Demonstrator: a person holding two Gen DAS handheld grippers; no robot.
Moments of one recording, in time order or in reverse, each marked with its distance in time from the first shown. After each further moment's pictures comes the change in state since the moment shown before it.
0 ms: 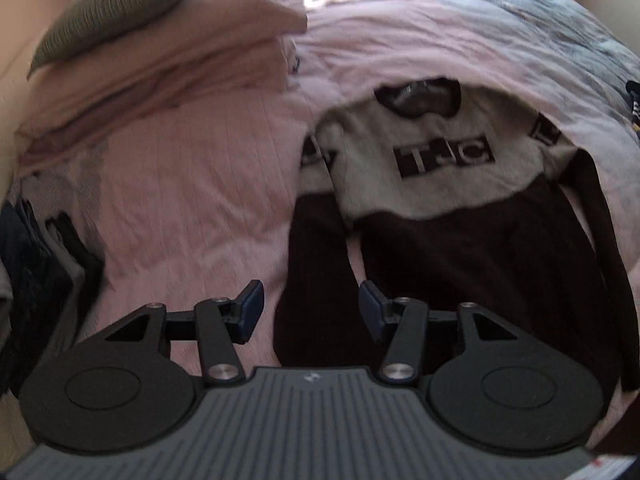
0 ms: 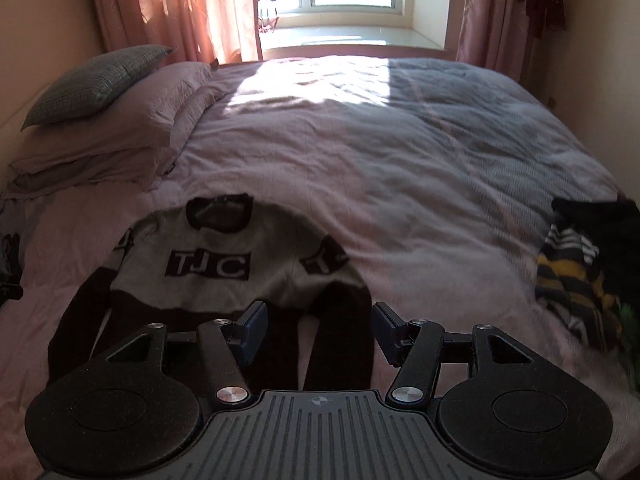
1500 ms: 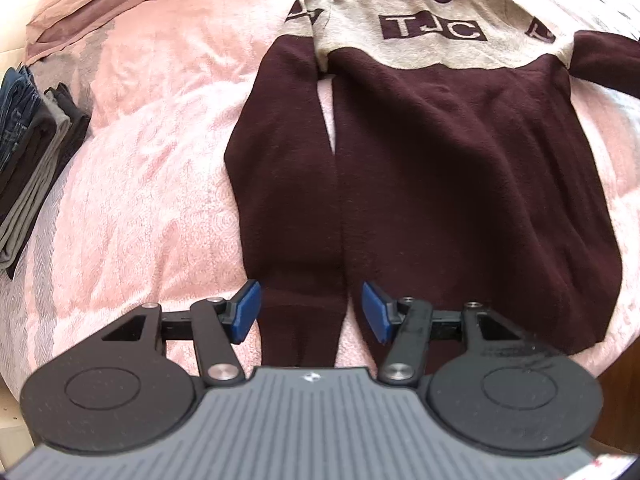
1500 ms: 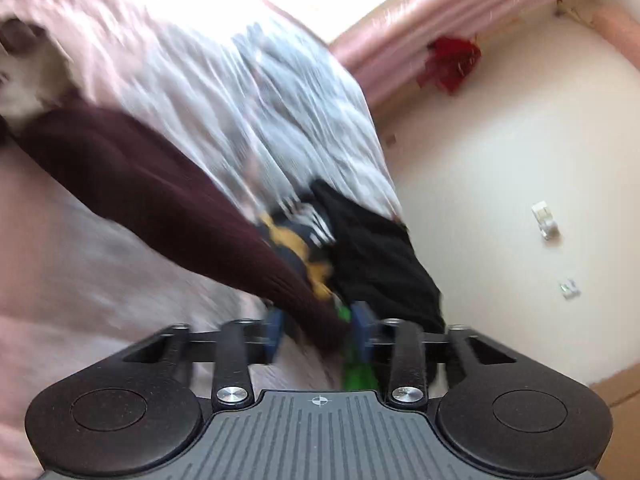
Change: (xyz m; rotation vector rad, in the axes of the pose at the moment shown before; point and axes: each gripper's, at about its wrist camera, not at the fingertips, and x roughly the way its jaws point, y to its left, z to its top) left arm -0.006 -0.056 -0.106 -0.102 0.169 0.039; right arm -0.002 -0.164 -0.027 -0.439 0.113 -0.764
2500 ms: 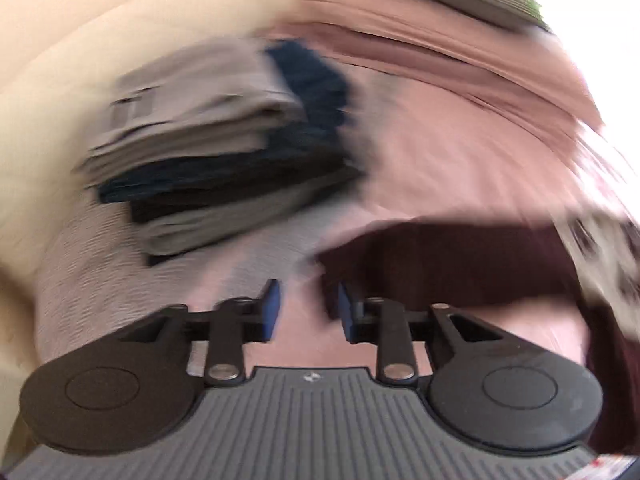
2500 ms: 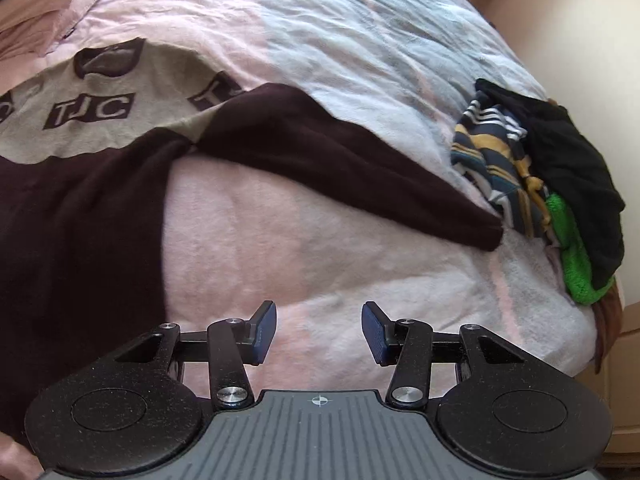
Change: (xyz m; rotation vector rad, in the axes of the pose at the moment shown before) left arm -0.015 0.317 0.018 -0.654 -0.252 0.228; right arm -0.063 0.139 0.031 0.275 0.213 0.507
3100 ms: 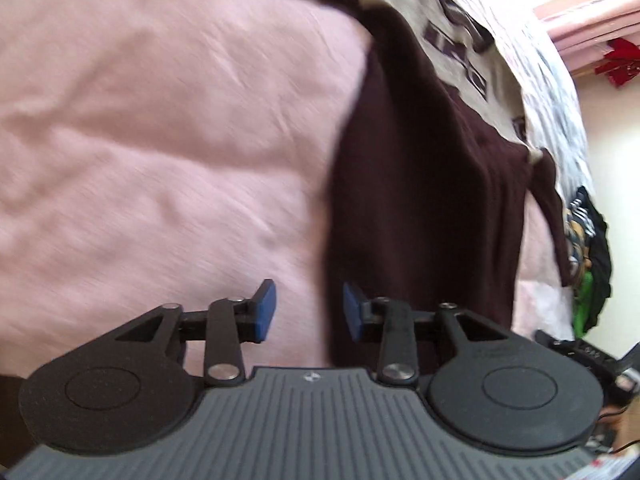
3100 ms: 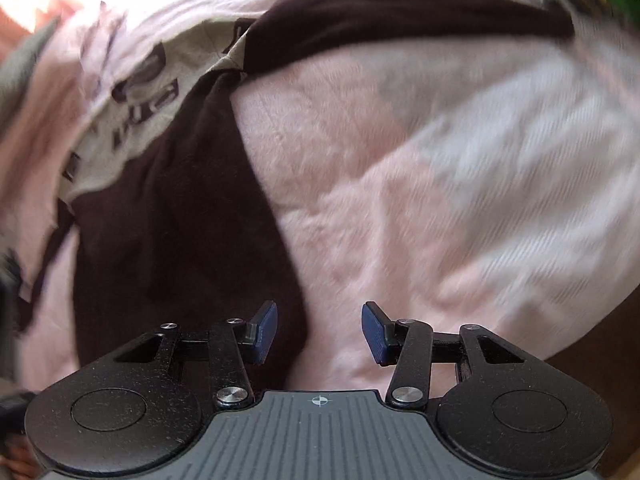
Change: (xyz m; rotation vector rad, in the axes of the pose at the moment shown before) left arm -0.015 -0.124 -0.213 0.088 0.559 -0.653; right arm 0.035 -0.012 -0.102 0.483 0.124 0.495
